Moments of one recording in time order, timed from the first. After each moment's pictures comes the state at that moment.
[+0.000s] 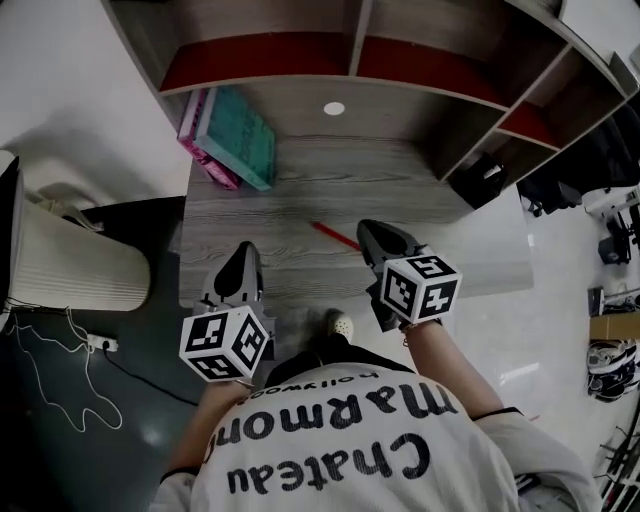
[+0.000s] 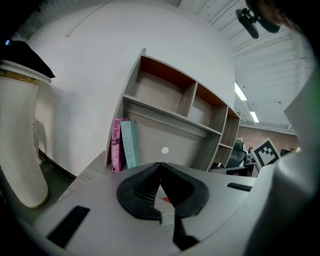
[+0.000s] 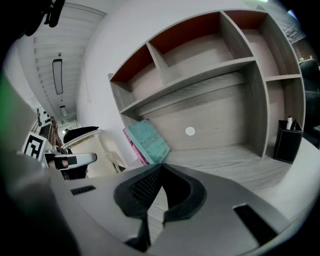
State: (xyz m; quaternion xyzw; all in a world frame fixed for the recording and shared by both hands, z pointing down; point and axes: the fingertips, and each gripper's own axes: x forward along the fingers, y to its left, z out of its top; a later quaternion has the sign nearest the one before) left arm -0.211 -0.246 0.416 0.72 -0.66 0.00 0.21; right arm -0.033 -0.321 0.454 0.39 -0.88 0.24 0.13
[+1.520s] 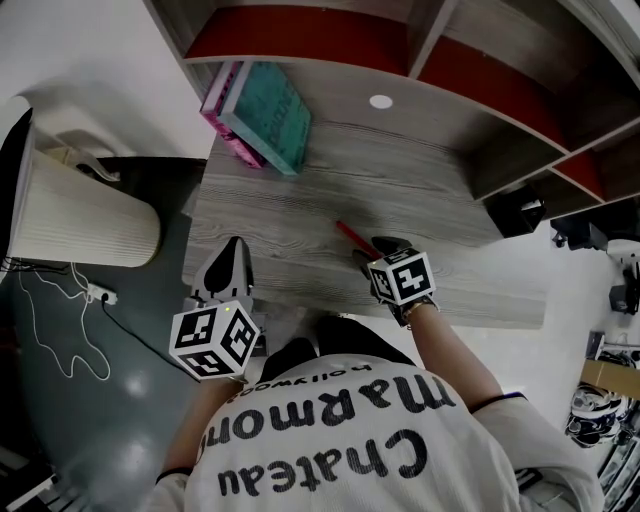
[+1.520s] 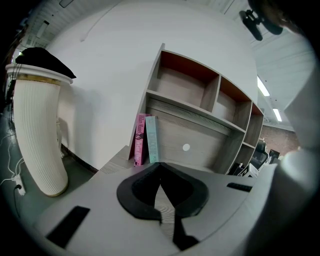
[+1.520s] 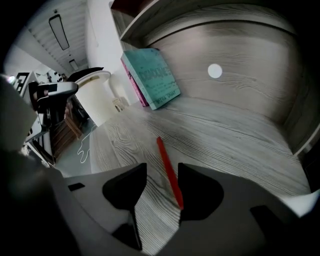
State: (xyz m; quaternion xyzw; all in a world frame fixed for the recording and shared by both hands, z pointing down) left arm -0.257 -0.242 0.440 0.63 -0.73 0.01 0.25; right arm -0.050 -0.330 0.609 0.24 -0.85 0.22 0.41
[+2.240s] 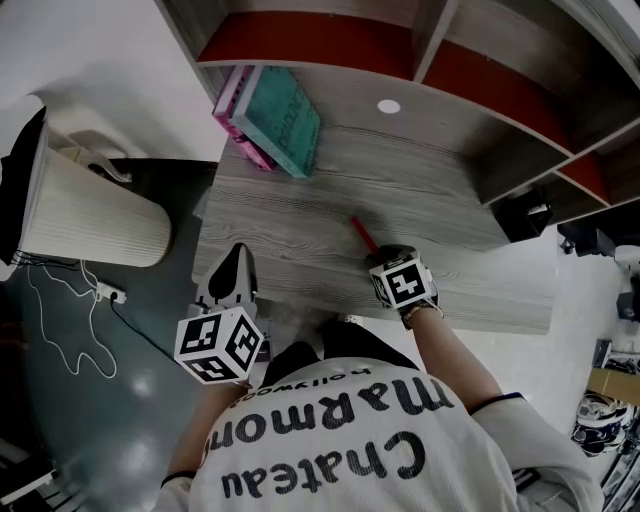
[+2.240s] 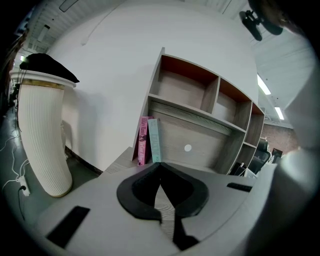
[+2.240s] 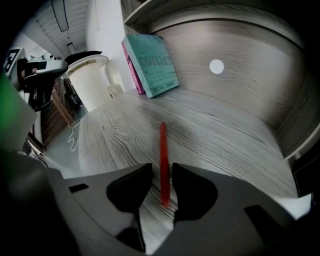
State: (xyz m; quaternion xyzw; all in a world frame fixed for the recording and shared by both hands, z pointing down) left arm -0.260 -0.227 0.435 0.62 -0.75 0.02 0.24; right arm -0.036 -0.330 0.629 0.26 -0.83 0.18 0.47
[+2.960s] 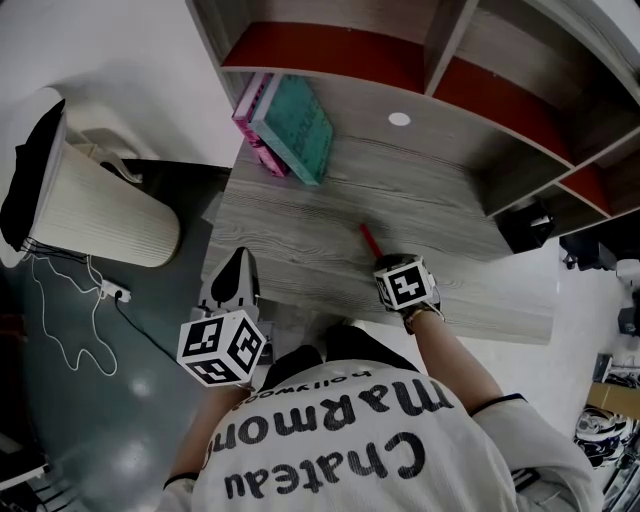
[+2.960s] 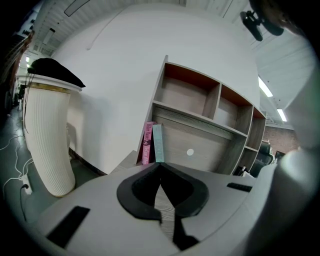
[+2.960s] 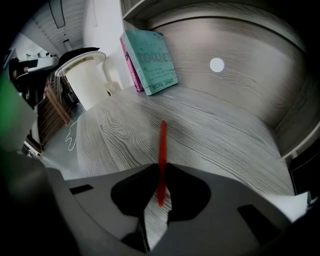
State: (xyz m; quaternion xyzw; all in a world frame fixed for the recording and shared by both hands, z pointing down) left arm -0.270 -0.212 0.423 0.61 -0.76 0.00 0.23; right arm -0.036 -0.330 0.630 0.27 -0.81 0.18 0.48
